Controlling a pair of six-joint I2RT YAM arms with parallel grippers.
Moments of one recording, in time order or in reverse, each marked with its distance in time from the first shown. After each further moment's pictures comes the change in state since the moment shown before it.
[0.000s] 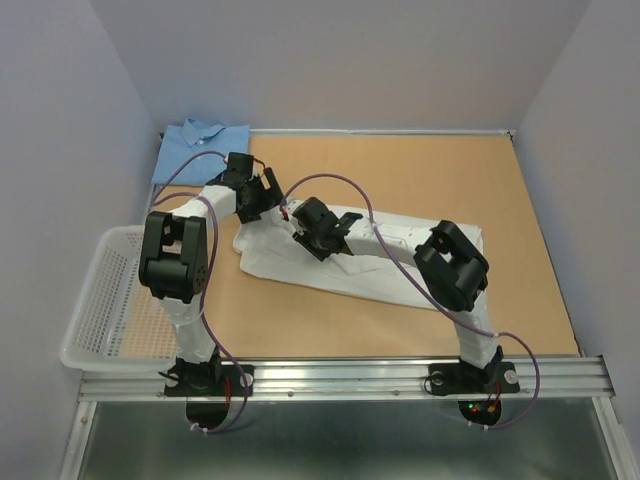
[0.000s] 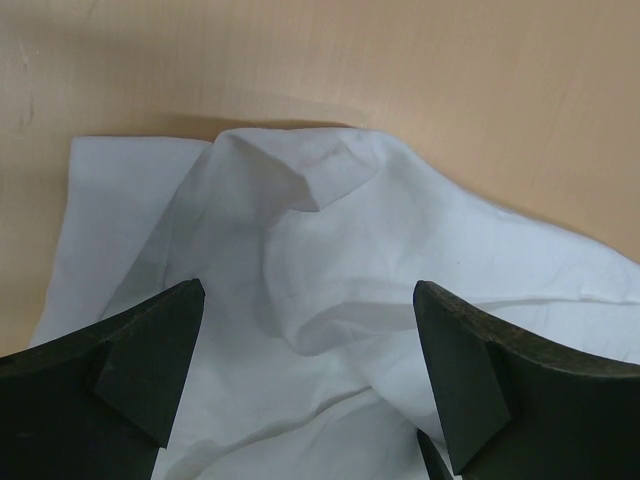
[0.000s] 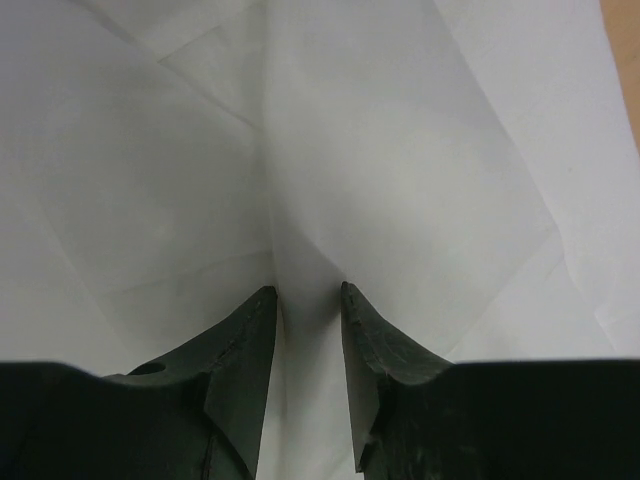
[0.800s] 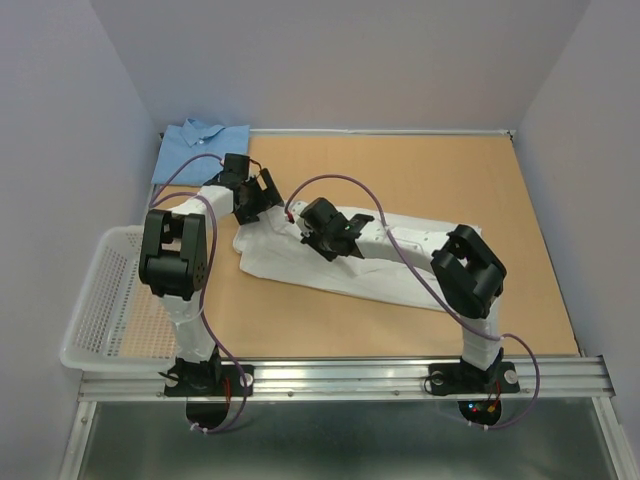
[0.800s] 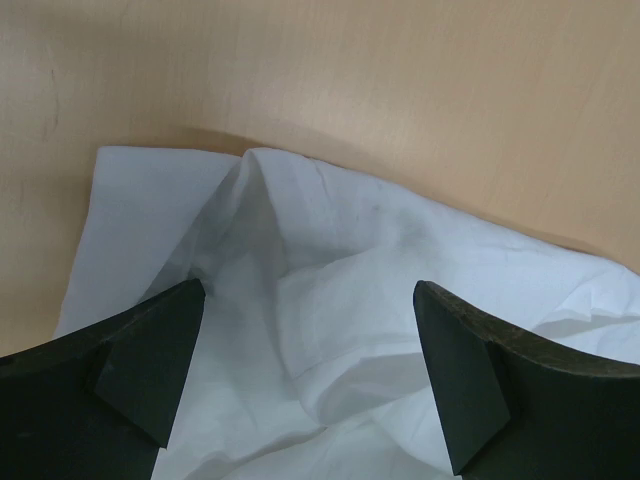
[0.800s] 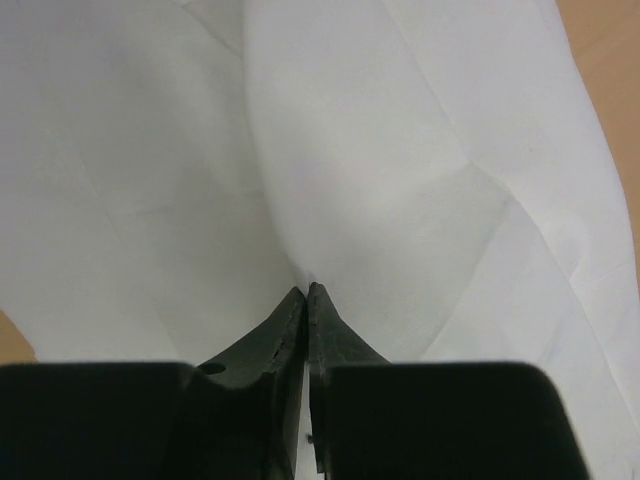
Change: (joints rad) left arm 0.025 0.026 -0.003 0.013 0.018 -0.012; right arm 0.002 -0.104 -0.091 0.001 -0.007 -0.040
